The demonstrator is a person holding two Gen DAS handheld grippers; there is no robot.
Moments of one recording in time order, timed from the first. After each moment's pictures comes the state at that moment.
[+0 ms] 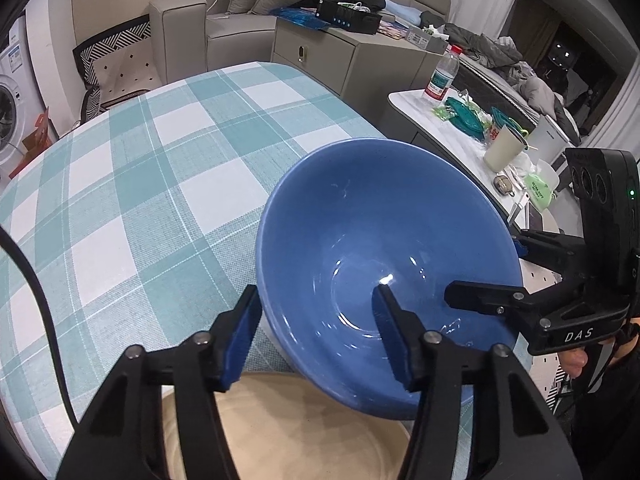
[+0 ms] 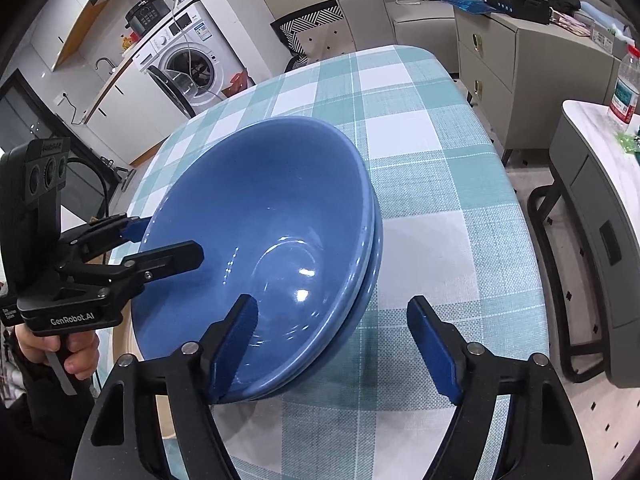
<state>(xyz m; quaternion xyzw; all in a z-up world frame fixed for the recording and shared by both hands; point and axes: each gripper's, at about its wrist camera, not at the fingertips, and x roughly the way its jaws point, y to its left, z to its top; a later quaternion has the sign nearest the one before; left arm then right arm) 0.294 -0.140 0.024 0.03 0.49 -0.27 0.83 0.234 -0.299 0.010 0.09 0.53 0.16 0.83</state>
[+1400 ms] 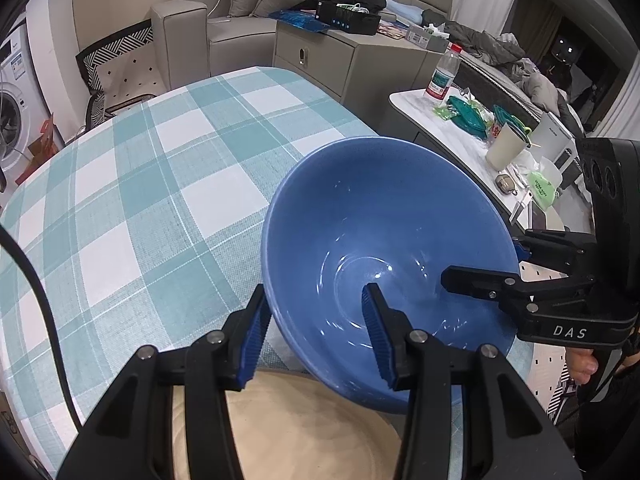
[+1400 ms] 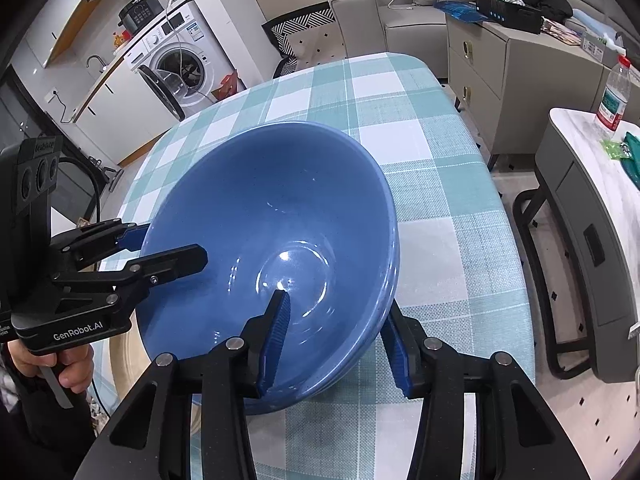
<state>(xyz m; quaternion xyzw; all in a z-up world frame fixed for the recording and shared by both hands) 0.288 -0.147 0.034 0.04 0.49 -0.26 0.83 0.229 -0.293 0.027 0.07 0.53 0.13 0.84</state>
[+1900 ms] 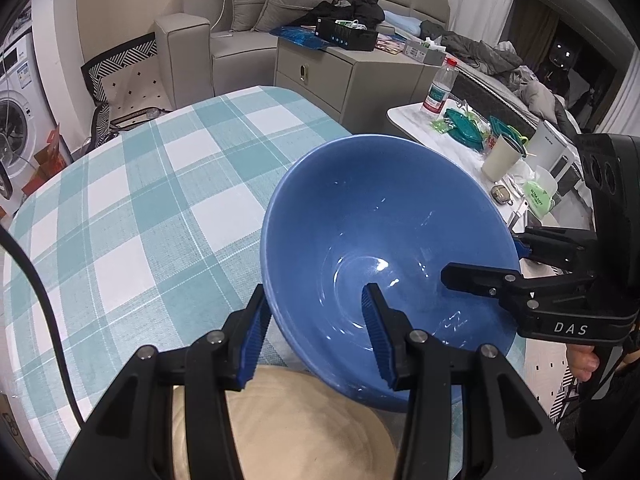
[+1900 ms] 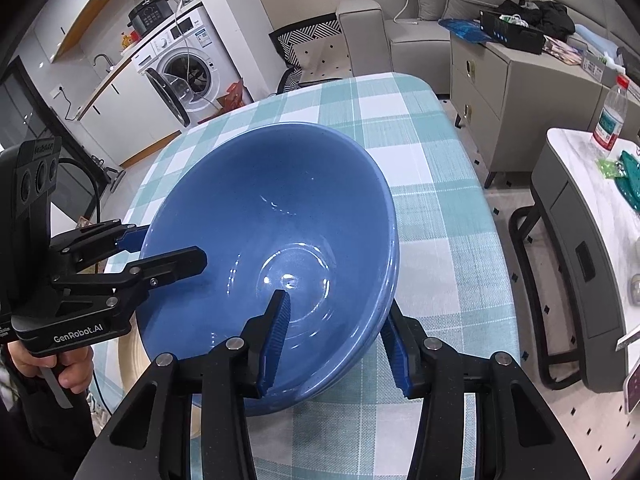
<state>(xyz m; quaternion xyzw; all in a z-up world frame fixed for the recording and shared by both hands) 0.279 -0.141 0.058 0.04 0.47 -0.25 0.84 0.224 -0.287 0.055 0.05 0.51 0.13 0.85</state>
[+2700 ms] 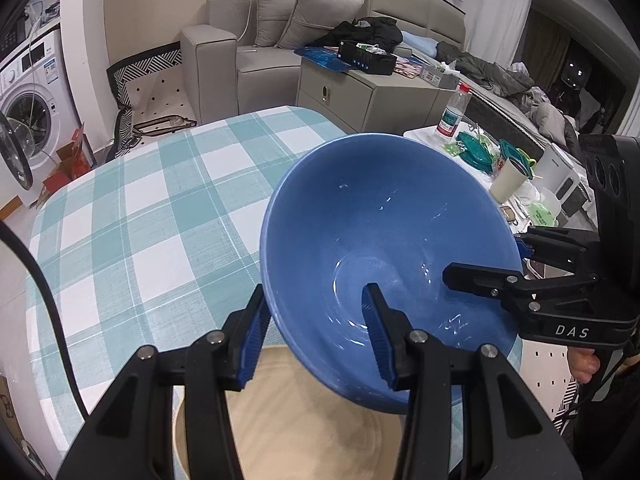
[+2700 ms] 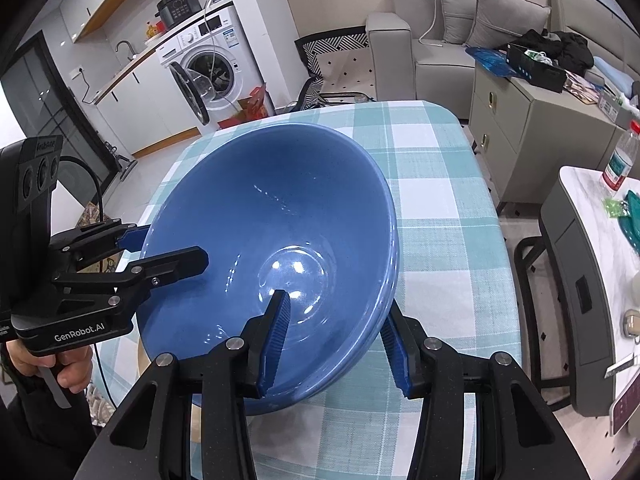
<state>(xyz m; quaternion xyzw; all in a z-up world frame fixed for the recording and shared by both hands) 0.258 -0.107 0.086 0.02 0.45 -0.22 0.87 0.216 -0.250 0.088 0.02 0.49 0.16 0.86</state>
